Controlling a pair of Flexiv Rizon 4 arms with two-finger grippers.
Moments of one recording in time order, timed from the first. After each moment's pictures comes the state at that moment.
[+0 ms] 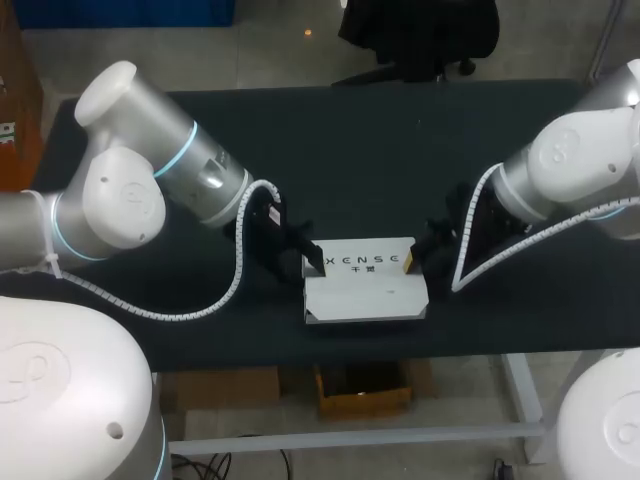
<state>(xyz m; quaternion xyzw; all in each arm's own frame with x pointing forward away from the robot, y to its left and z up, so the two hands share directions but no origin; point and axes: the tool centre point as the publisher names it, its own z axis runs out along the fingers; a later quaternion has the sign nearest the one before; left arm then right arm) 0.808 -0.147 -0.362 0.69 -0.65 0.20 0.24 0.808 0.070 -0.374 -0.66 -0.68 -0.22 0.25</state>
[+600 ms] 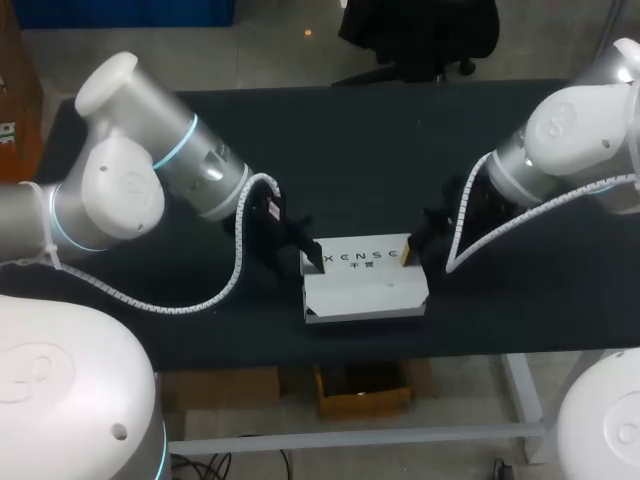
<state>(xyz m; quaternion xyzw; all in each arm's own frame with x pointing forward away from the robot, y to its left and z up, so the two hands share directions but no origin) 0.808 -0.146 -0.356 0.70 -0.65 0.19 0.25 0.814 0.074 -0.363 -0.67 -0.66 -0.19 0.27</state>
